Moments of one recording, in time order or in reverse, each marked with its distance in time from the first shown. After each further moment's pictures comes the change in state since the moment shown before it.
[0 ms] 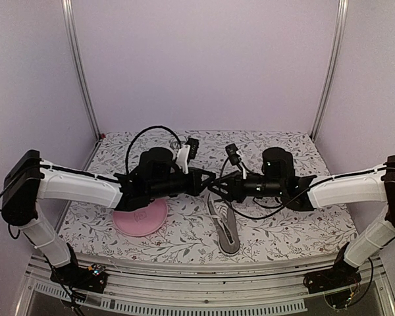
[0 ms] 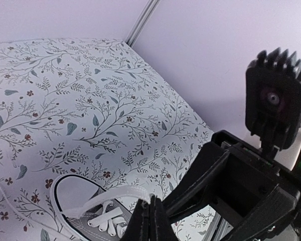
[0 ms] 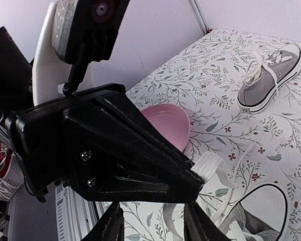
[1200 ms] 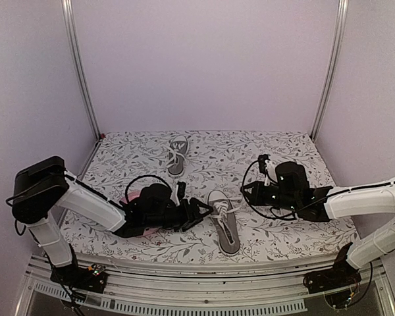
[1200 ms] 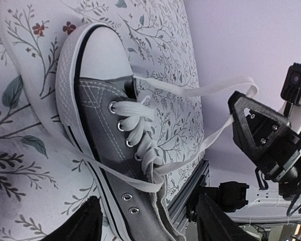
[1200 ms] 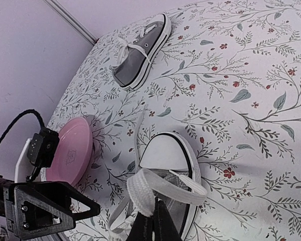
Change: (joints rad) left arm -0.059 0.085 -0.281 0.225 0.040 -0.660; right arm -0.035 -0.162 -0.191 -0.152 0.443 0.257
